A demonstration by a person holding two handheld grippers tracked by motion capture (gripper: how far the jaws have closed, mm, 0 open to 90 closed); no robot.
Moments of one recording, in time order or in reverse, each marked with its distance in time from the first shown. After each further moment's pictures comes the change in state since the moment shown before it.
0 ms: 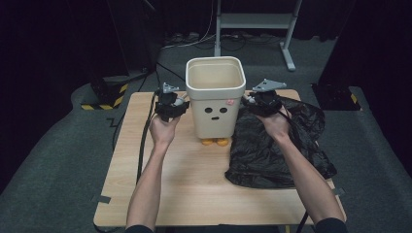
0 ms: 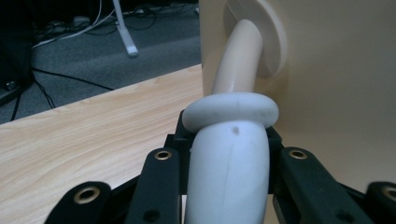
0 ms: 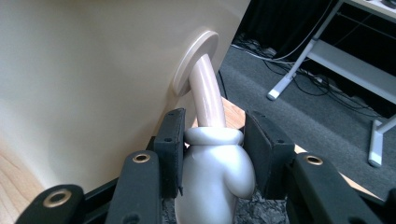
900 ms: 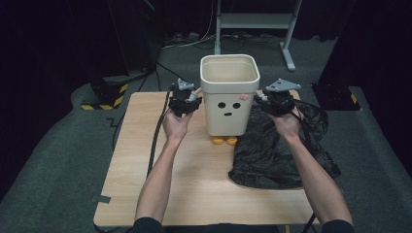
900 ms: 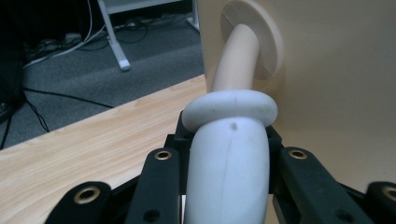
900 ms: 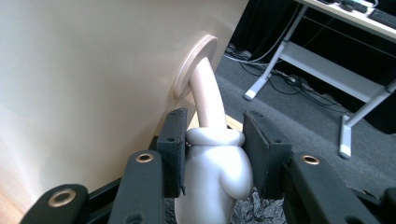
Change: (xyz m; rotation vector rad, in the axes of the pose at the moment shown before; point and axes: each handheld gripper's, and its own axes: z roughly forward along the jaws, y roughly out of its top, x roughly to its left) left arm -0.028 0.018 0.028 -0.027 -0.019 0.060; right arm -0.026 -0.016 -0.016 -0.028 -0.090 0.019
